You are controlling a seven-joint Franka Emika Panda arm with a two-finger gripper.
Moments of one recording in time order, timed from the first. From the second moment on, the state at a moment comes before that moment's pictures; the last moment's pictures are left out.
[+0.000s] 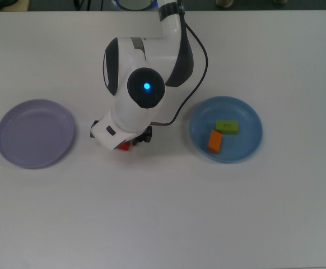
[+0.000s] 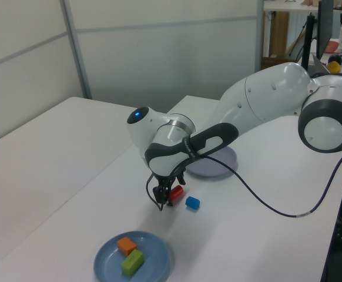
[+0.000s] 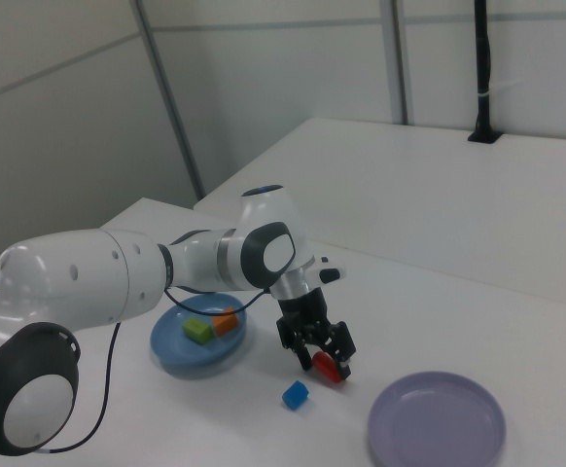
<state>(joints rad) 0.03 0.61 0.02 -1.50 -0.29 1.97 0.19</state>
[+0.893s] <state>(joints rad) -0.09 0.56 0.01 -1.44 -0.26 1.98 0.16</state>
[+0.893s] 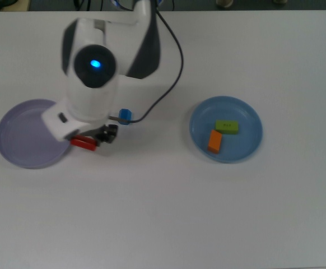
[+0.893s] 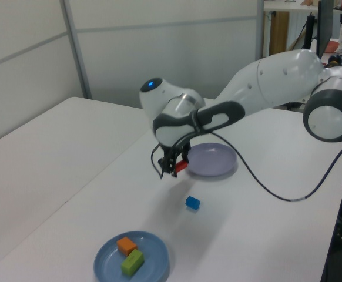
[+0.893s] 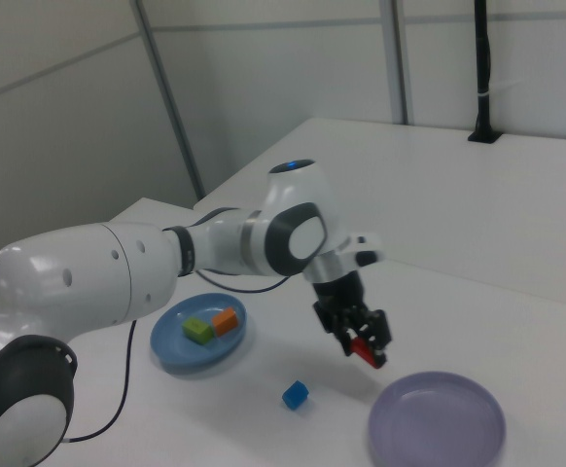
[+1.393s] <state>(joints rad) -0.25 0.59 0.01 -1.46 -0.26 2.02 0.06</state>
